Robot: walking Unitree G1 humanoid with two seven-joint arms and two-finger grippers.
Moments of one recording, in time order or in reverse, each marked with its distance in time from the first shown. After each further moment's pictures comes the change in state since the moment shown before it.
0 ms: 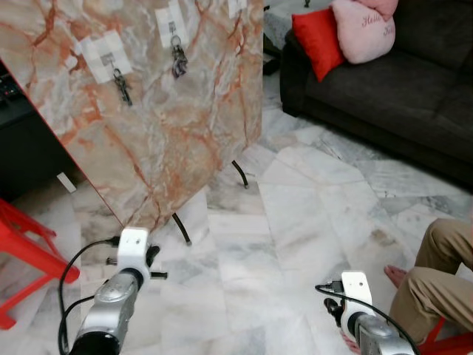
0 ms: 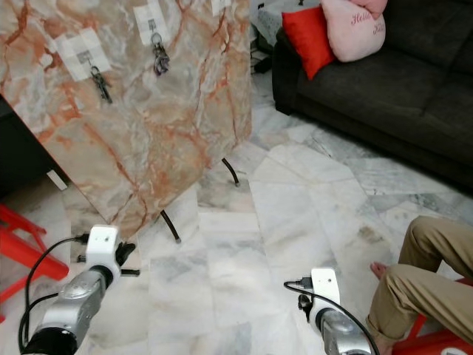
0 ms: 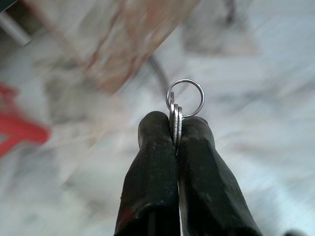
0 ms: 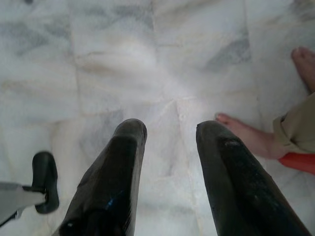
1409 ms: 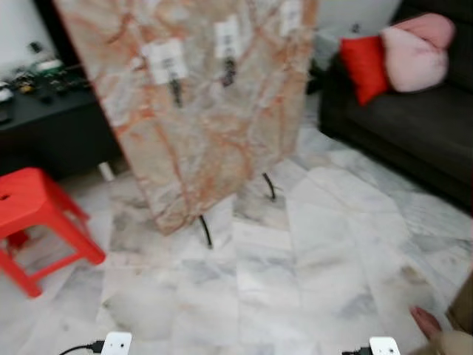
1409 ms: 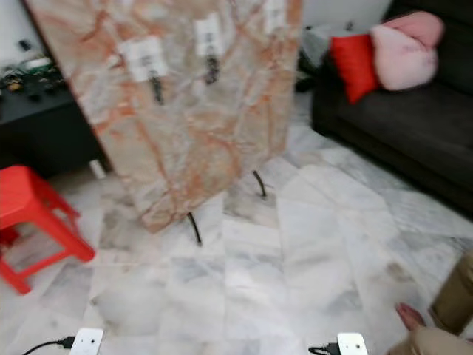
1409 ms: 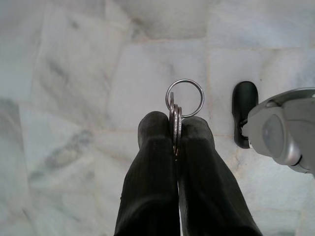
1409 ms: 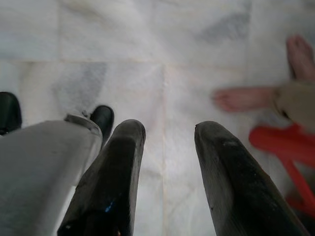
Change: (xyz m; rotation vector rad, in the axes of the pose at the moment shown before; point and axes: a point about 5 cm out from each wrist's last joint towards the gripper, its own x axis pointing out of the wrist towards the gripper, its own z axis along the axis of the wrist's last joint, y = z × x) left arm -0.063 0.000 -0.152 0.057 0.532 0.114; right arm -0.026 -0.037 -0.096 0.005 0.186 -0.095
